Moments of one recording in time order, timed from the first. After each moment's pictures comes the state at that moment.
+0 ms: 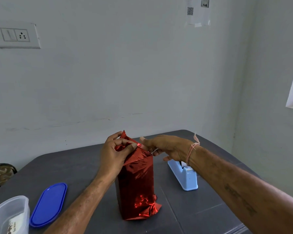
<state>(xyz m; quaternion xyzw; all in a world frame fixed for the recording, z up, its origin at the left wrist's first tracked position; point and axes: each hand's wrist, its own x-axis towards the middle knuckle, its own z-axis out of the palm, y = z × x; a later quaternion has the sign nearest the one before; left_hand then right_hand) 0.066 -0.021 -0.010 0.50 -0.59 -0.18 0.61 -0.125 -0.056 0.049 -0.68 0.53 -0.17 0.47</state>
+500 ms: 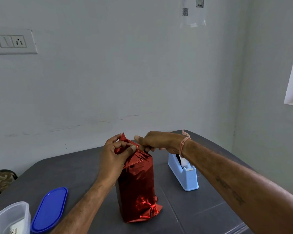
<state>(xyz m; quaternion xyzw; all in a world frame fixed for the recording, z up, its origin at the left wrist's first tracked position) 0.064 -0.020 -0.010 0.49 -0.59 -0.19 0.61 -0.115 -0.072 0.062 -0.79 0.49 -0.14 0.35</state>
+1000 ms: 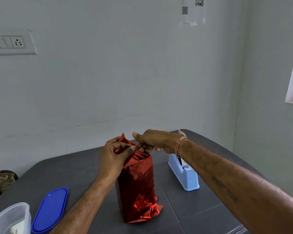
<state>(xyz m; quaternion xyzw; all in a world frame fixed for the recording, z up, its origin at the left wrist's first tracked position) 0.067 -0.027 -0.012 0.50 -0.58 -0.19 0.61 -0.105 -0.083 0.058 -0.76 0.48 -0.17 0.40</state>
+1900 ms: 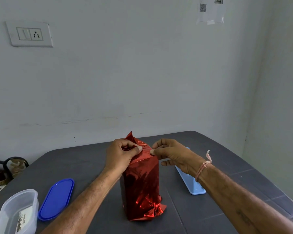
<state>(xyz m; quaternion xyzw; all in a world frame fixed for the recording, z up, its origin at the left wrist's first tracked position) 0.067 -0.027 -0.009 0.56 -0.55 -0.20 0.58 -0.134 -0.069 0.007 -0.65 0.40 -0.34 0.55</state>
